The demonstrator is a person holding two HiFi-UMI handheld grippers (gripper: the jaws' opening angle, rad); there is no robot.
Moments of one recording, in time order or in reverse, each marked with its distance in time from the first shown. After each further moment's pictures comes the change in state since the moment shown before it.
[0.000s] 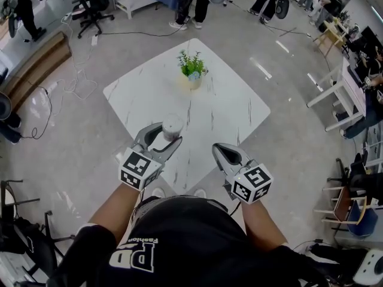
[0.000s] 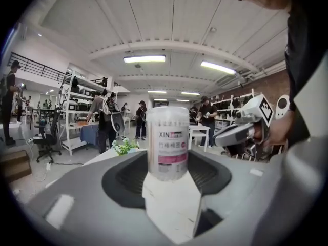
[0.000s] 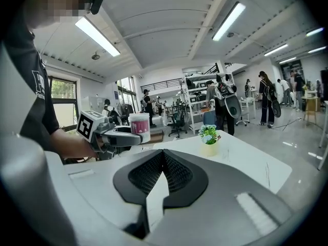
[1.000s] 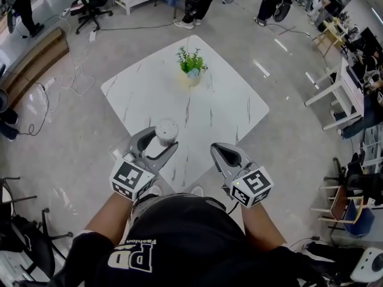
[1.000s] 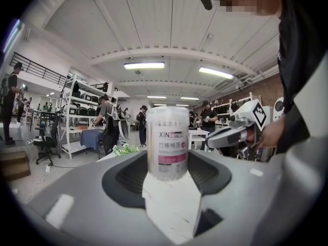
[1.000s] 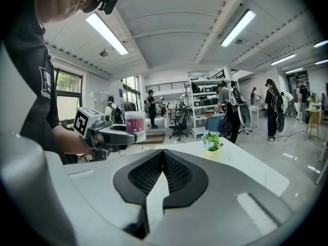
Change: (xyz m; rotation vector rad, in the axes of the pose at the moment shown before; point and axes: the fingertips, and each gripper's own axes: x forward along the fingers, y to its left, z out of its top) left arm -0.030 -0.012 0.016 0.022 -0.071 0.004; right arm -0.004 0.016 0.015 -0.092 -0.027 0.011
